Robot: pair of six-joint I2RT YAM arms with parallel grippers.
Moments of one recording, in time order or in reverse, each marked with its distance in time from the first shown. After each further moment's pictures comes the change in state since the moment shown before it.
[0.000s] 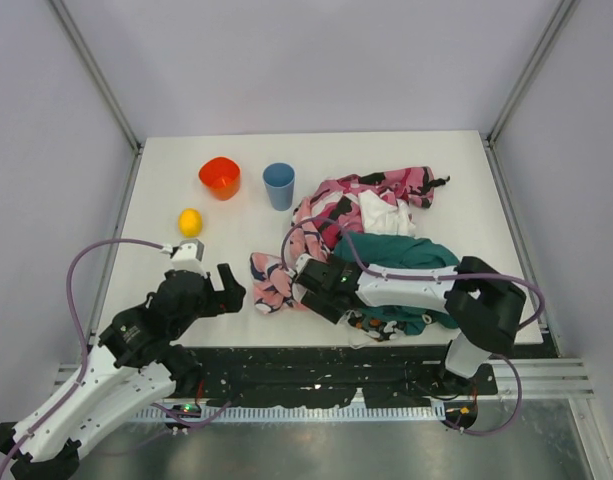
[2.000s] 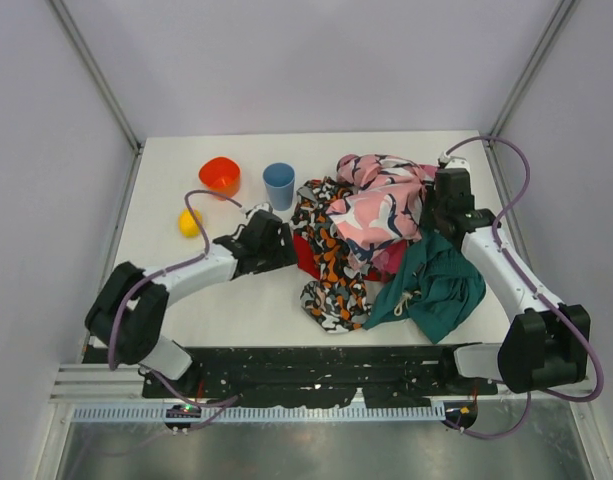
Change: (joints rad) left arm 0.109 0.964 0.150 0.589 0.228 -0.092; right arm -0.919 -0.321 0.047 0.116 -0.210 0.274
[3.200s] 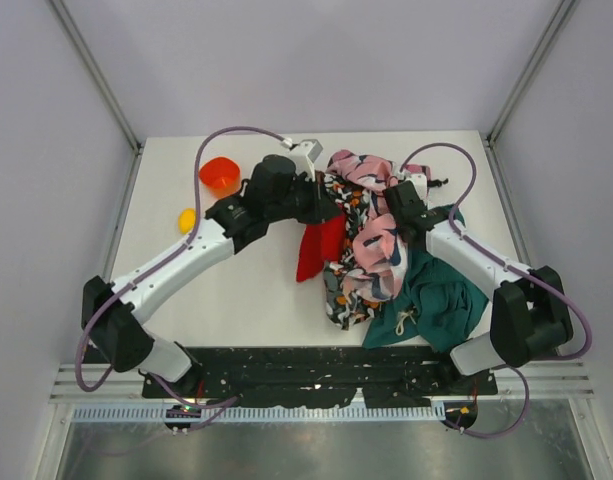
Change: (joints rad) left arm -0.108 0.050 0.533 -0.036 0.303 0.209; right arm 0.267 0.148 0.016 -0.077 0.268 0.035
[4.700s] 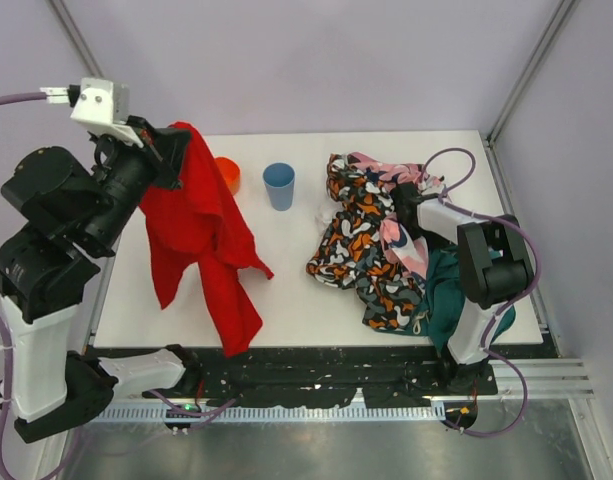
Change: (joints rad) left arm 0.062 -0.344 0.749 -0.556 -0.500 0.463; right arm -0.196 0.397 0.123 -0.204 0.386 0.072
